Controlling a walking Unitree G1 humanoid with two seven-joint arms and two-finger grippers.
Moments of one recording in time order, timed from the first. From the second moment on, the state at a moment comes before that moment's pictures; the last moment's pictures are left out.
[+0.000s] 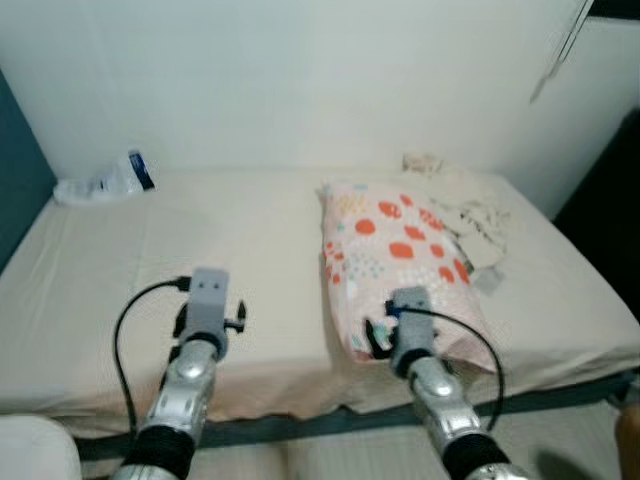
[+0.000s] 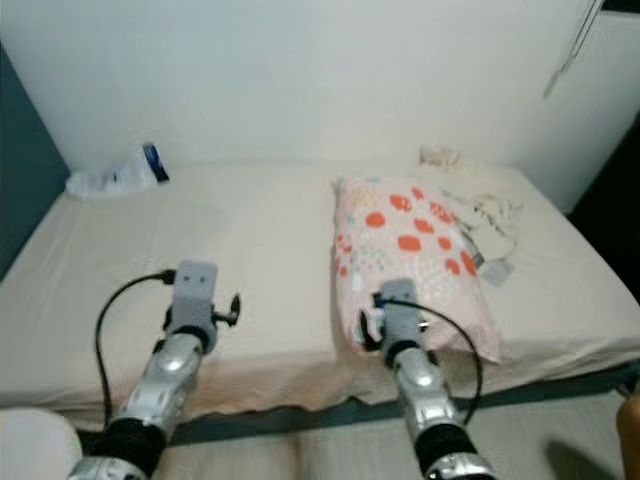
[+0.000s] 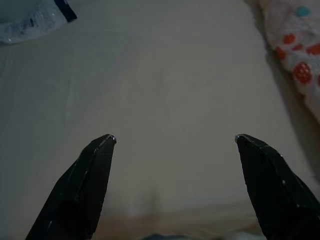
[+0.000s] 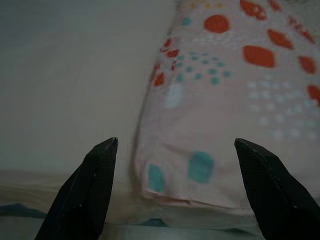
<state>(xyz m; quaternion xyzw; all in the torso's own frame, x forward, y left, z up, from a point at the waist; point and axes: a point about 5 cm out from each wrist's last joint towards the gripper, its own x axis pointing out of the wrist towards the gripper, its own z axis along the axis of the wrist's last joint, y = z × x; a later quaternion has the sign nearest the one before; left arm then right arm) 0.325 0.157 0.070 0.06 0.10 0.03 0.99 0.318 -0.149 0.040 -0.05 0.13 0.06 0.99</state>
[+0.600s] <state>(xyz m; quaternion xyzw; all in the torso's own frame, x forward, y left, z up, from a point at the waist) 0.325 0.154 0.068 0.05 0.10 0.03 0.99 0.322 -0.155 0.046 -0.05 0.12 0.06 0.99</state>
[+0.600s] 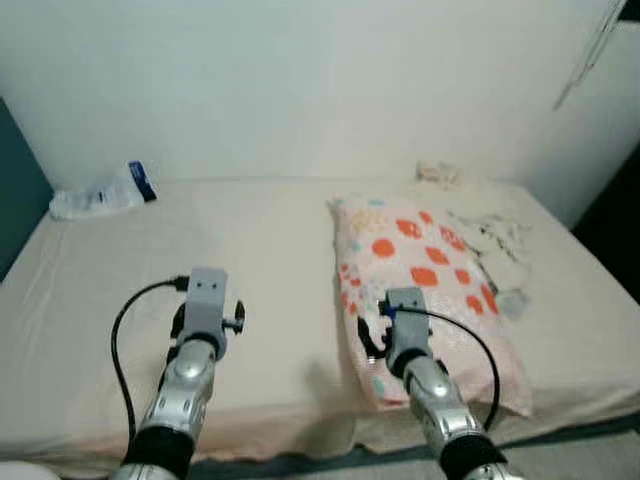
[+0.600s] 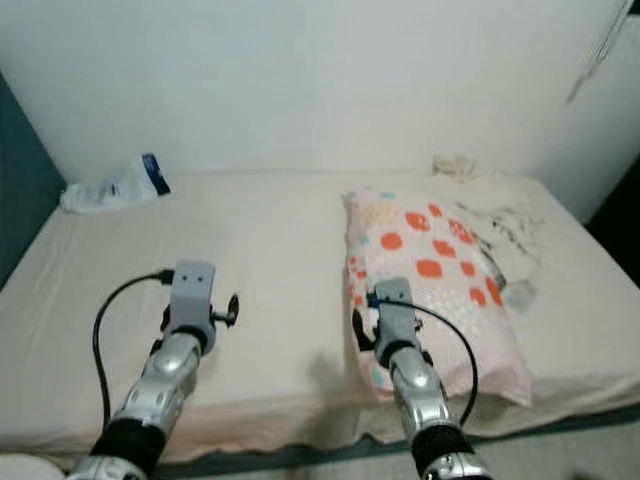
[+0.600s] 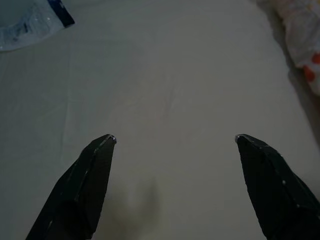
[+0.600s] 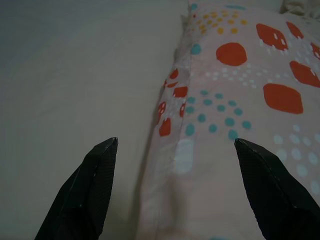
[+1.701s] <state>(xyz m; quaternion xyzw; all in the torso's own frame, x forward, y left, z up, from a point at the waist) 0.336 0.162 0.099 0.09 0.05 0.01 0.99 0.279 -0.051 0.428 0.40 -0.35 0.62 0.58</state>
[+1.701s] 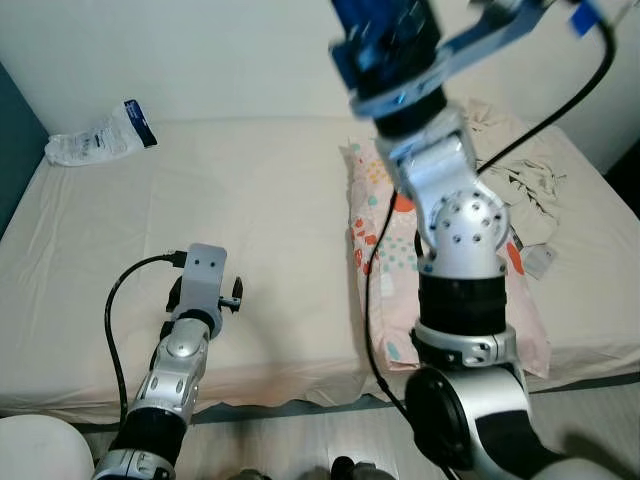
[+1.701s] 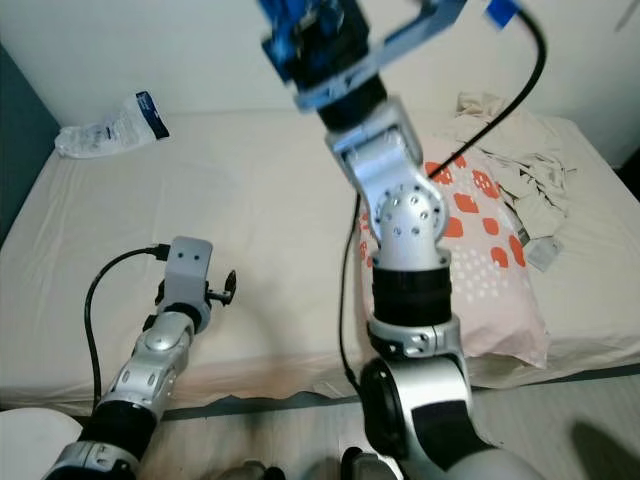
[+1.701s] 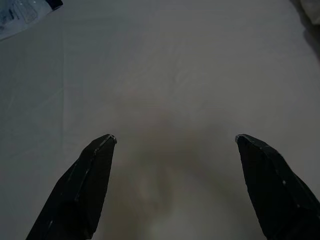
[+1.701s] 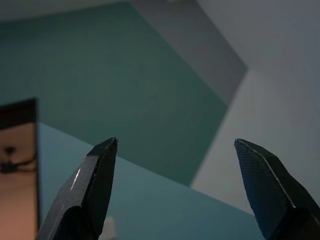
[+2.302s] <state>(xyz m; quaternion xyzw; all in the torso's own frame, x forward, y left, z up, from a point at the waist) 0.331 0.165 0.096 0.09 0.06 0.01 0.99 0.264 -0.053 0.448 0.51 -0.32 0.66 0.46</state>
